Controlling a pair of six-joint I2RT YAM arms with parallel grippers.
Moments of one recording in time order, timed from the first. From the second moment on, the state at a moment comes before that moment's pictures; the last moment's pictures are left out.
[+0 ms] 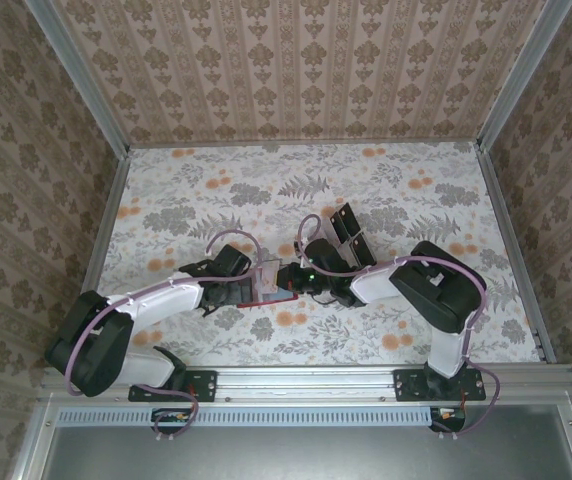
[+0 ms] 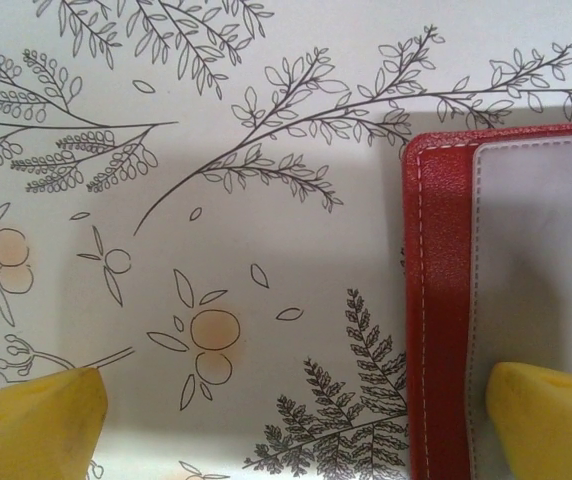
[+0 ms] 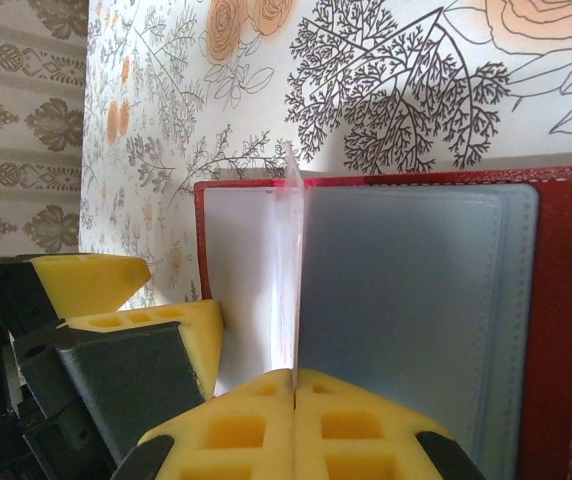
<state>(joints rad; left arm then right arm) -0.67 1.33 0.59 -0.51 -0.26 -0.64 0.77 1.85 0.74 0.52 -0.35 0.98</state>
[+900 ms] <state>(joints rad) -0.67 1.33 0.59 -0.52 -0.28 -0.64 0.78 1.90 0.74 0.62 -0.40 1.02</state>
